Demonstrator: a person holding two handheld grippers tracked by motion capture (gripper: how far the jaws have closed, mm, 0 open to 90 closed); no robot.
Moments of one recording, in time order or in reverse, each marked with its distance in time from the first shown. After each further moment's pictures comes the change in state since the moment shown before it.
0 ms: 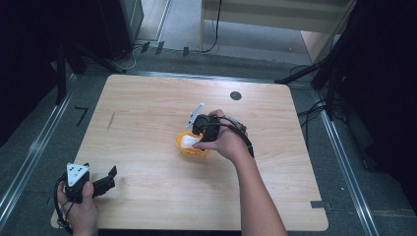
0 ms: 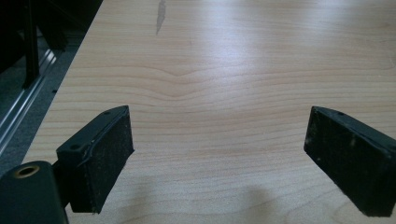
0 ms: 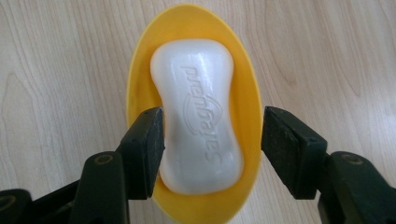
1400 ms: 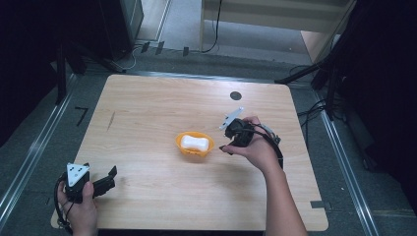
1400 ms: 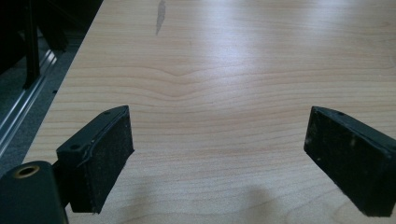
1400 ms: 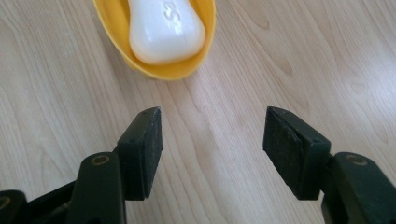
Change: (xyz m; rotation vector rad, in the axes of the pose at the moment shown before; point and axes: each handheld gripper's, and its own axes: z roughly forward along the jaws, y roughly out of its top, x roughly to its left) left arm 0.000 0.000 0.000 0.000 0.000 0.002; right arm -0.006 -0.084 -0.038 -0.046 -0.061 0.169
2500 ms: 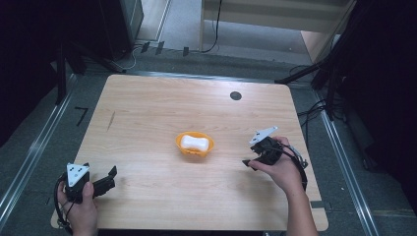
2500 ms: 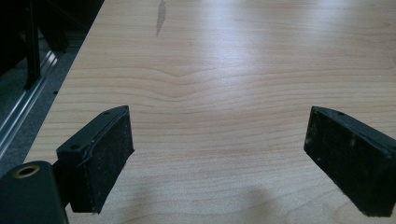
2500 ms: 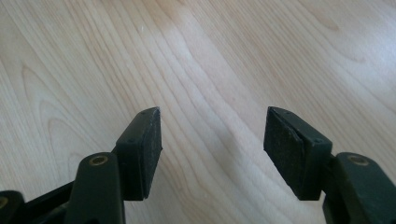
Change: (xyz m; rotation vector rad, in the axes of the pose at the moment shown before) left arm 0.000 0.000 0.000 -0.004 0.003 0.001; right arm 0.005 -0.096 -0.013 -0.032 -0.021 0.192
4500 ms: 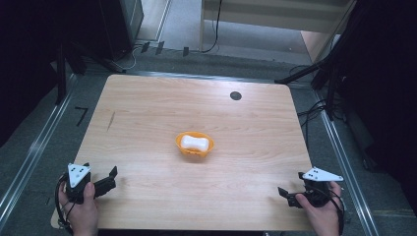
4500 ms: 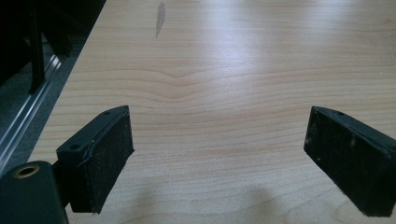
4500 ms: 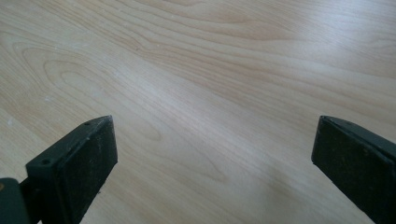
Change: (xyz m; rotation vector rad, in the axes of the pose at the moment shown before) left arm -0.003 0.000 0.000 -0.006 0.009 0.023; right arm 0.023 -0.162 -0.047 -0.292 -0.173 0.390
